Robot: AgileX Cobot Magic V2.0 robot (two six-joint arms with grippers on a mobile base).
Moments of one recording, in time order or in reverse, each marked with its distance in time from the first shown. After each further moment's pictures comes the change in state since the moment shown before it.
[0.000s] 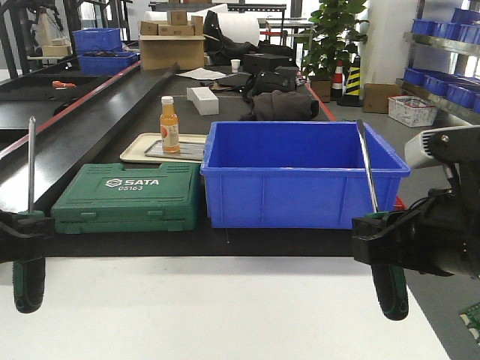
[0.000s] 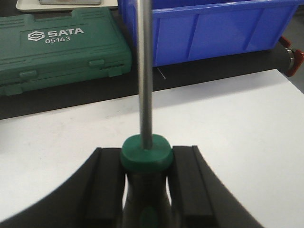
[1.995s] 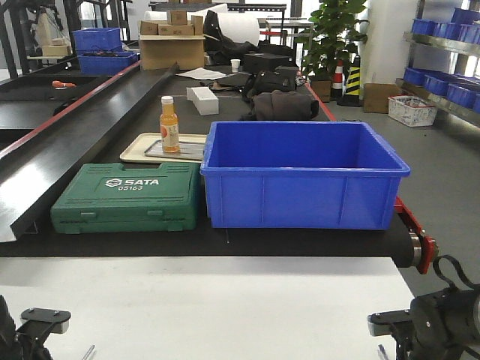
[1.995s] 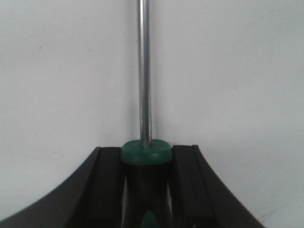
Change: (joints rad) left arm 0.106 0.839 0.001 0.154 0.073 0.036; right arm -0.232 0.827 -0.015 -0.218 0.208 0.166
